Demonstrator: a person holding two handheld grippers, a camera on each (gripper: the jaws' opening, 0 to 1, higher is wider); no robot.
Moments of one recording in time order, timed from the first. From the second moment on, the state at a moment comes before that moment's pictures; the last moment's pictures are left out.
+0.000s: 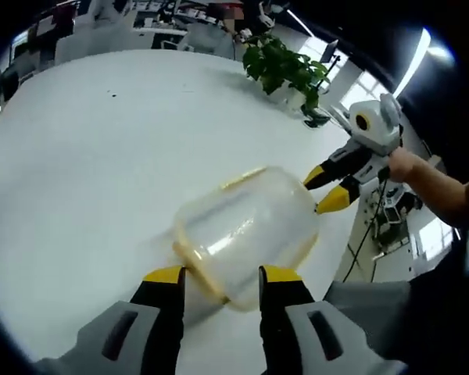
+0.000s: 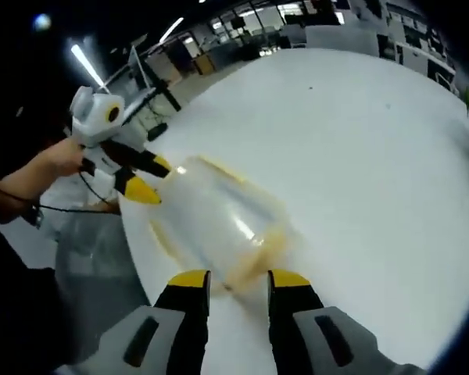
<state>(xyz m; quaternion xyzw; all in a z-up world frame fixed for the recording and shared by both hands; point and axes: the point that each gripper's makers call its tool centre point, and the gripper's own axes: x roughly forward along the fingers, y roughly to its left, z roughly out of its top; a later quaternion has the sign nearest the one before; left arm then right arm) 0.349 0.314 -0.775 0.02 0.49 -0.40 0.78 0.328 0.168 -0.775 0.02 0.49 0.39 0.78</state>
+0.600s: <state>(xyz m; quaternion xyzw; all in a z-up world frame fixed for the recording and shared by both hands) 0.344 0.313 -0.776 0.02 0.50 -0.39 0.78 0.323 0.170 -0.783 0.03 0.50 0.39 0.77</state>
